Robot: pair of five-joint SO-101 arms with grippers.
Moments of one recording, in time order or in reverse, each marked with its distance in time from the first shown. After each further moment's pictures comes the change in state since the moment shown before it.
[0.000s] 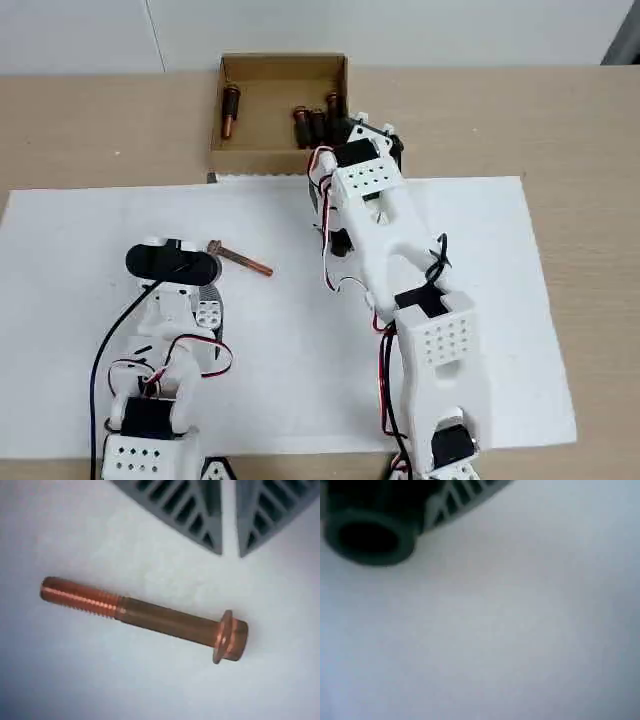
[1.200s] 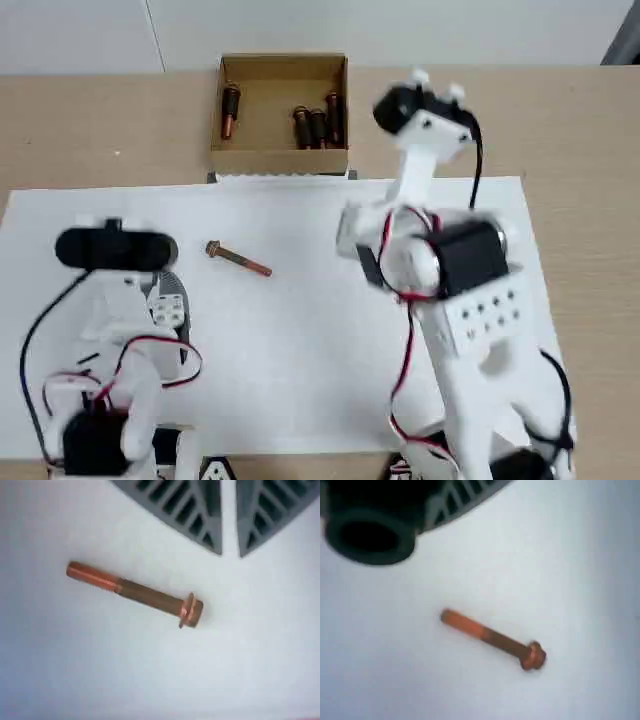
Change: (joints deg) left arm -4.5 11.4 -40.7 31.3 2.3; right arm -3.5 -66.3 29.2 10.0 4.2
